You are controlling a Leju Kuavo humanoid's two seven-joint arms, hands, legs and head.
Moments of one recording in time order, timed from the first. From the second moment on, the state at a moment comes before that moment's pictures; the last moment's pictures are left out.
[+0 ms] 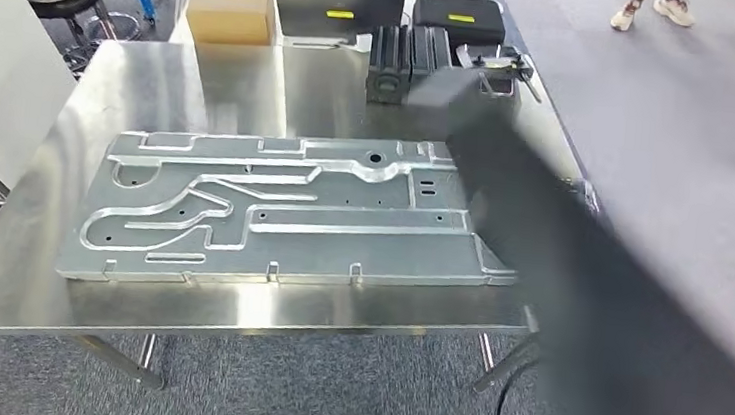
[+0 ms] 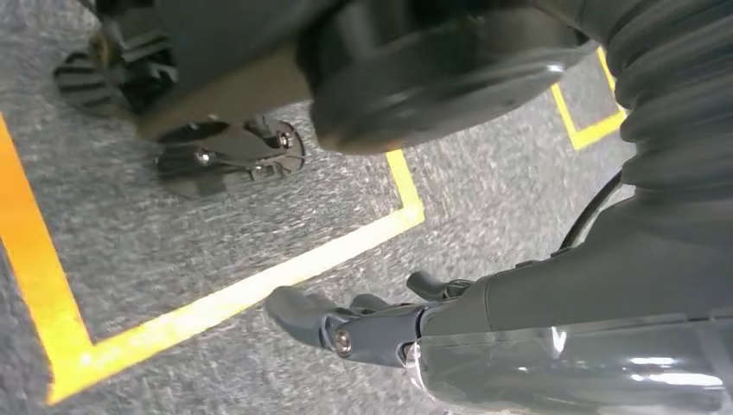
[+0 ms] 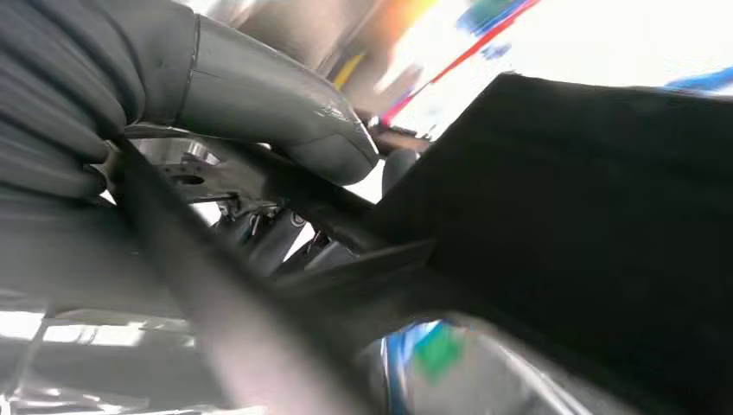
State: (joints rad) left arm -0.11 -0.20 1.00 -0.20 -1.35 0.12 -0.07; right arm -0.37 -0.17 0.00 -1.79 0.65 0.01 -0.46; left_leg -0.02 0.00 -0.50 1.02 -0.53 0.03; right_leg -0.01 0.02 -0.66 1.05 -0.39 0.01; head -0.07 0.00
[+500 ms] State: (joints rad) left arm -0.12 -0.20 0.98 -0.19 -1.35 0.16 -0.06; right arm -1.16 -0.07 0.58 -0.56 1.30 -0.31 -0.24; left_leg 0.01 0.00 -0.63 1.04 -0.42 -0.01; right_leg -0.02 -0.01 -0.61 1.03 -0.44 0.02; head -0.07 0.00
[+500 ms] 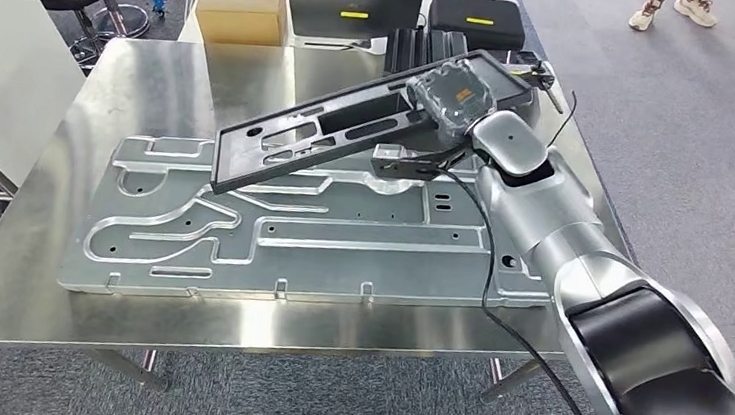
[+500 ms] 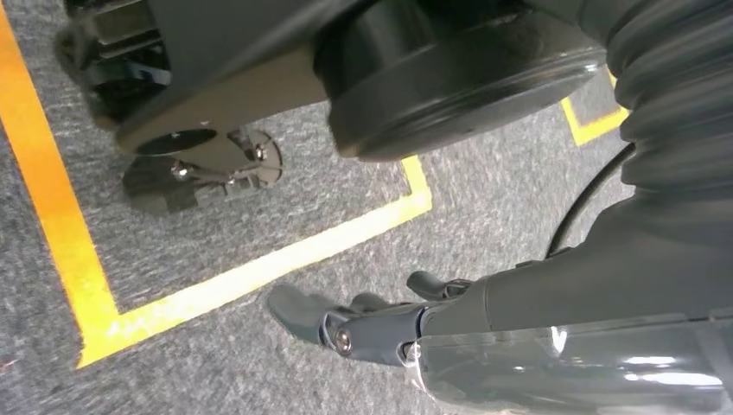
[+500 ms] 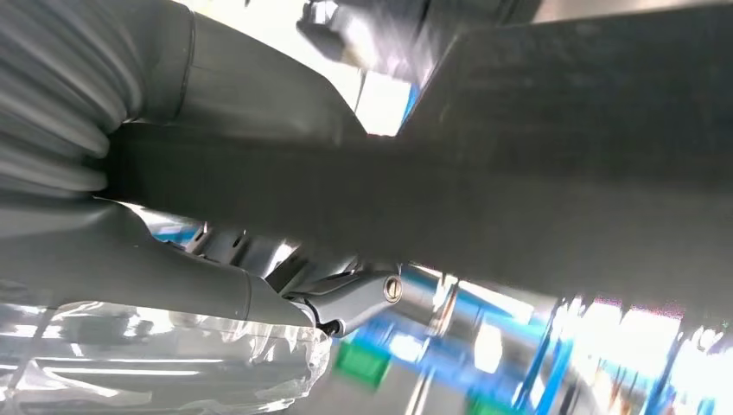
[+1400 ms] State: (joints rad) left arm -0.14 -0.20 0.98 -0.19 -1.34 0.17 -0.07; right arm -1.10 0.02 0.66 -0.37 1.29 -0.33 -0.21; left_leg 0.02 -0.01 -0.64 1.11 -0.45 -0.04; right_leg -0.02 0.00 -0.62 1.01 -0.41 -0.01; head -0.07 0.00
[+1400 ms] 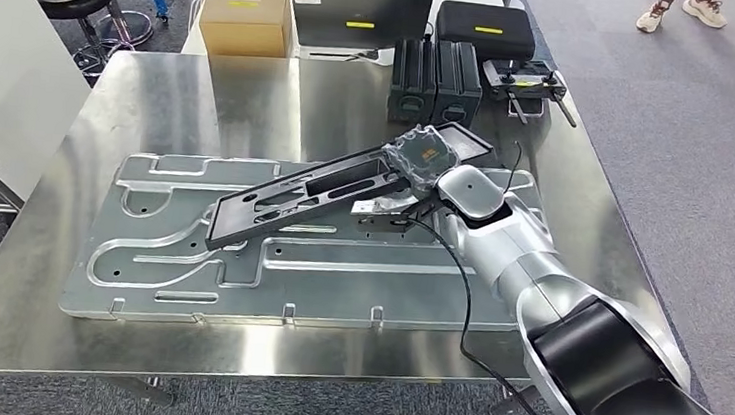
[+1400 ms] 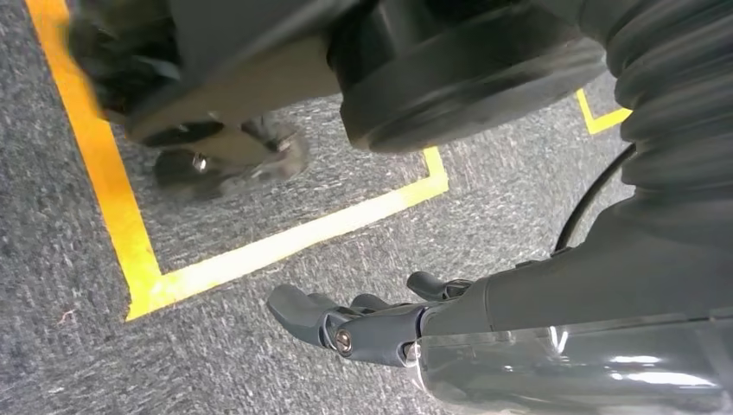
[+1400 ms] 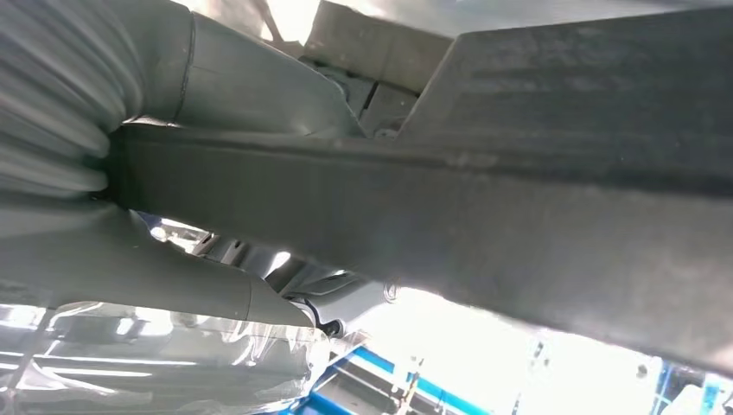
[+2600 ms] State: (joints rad) left arm -0.13 -0.19 1.02 -0.19 -1.31 0.13 -0.04; right arm -1.14 0.00 0.61 -0.36 1.20 -0.21 -0.21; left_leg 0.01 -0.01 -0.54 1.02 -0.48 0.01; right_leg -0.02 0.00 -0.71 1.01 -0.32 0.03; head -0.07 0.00
